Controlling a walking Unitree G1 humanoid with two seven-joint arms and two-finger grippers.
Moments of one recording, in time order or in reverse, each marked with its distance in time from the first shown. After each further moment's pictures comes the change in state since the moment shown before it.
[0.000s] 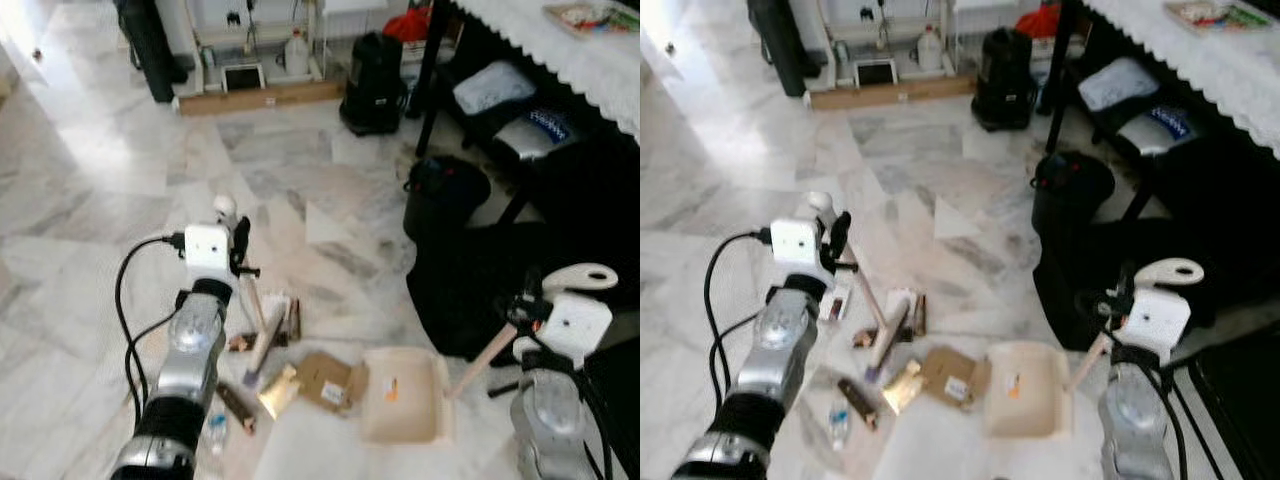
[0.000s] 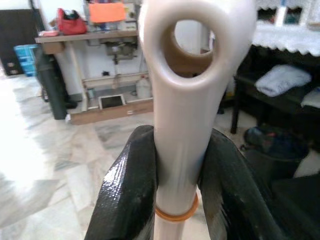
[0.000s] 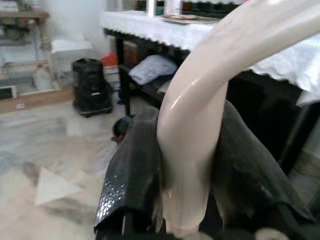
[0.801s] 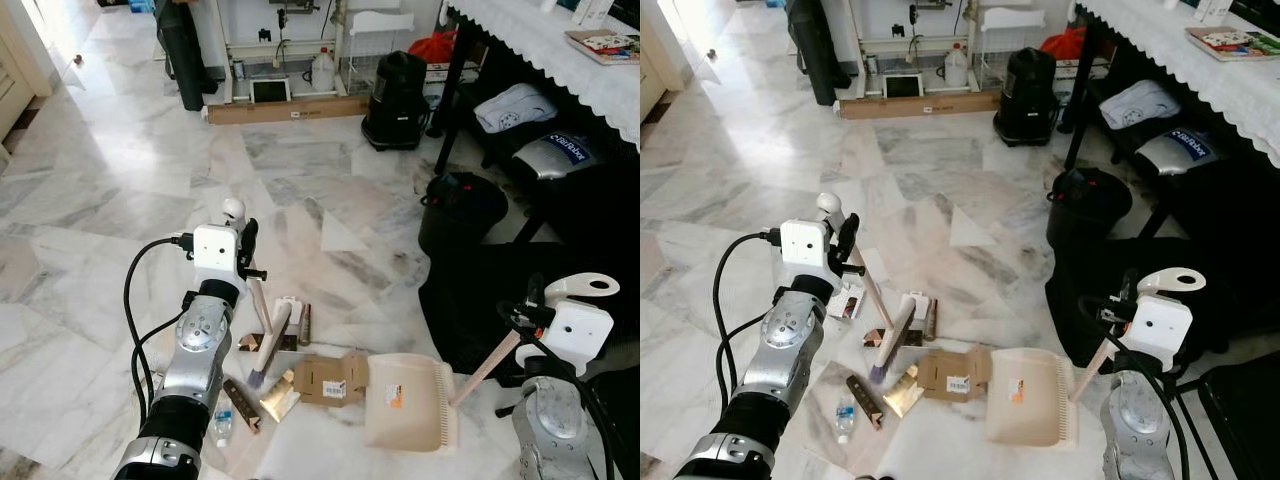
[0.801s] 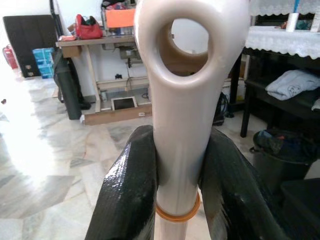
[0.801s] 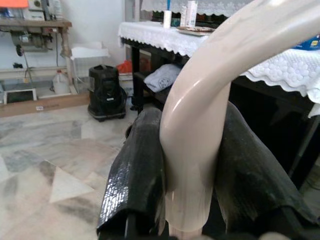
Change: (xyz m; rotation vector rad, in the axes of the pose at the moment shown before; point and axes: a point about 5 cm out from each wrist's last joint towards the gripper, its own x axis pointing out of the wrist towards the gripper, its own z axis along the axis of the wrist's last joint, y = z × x) left arm -0.003 0.011 -0.005 0.011 0.025 0.010; right arm -0.001 0.004 -0.004 -0.016 0.014 0.015
